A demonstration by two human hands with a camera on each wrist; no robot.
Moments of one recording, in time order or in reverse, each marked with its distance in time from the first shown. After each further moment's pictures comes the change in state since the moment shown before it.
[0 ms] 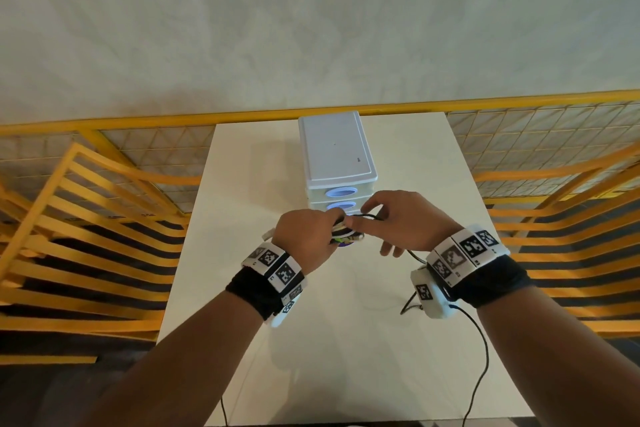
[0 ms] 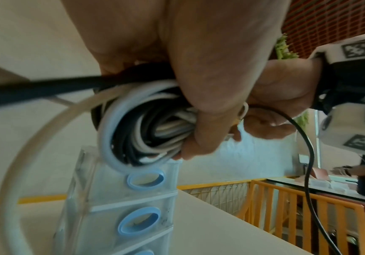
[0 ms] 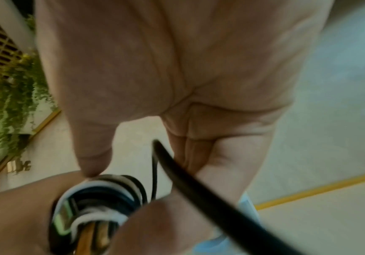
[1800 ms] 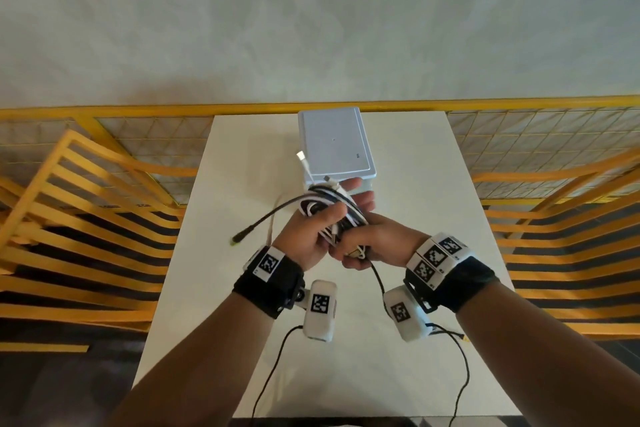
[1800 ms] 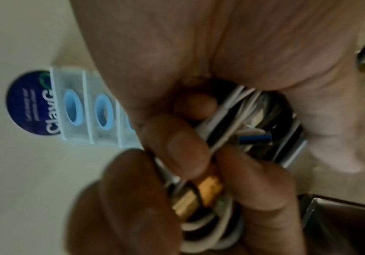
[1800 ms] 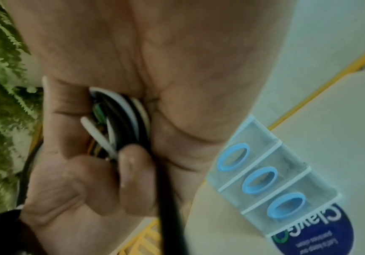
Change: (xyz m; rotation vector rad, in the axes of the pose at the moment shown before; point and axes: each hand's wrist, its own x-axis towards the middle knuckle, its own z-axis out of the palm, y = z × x) left_hand -0.005 0.014 0.007 -2.056 -0.063 -0.011; right_hand 0.011 -0.004 0.039 0.716 -0.406 -0.075
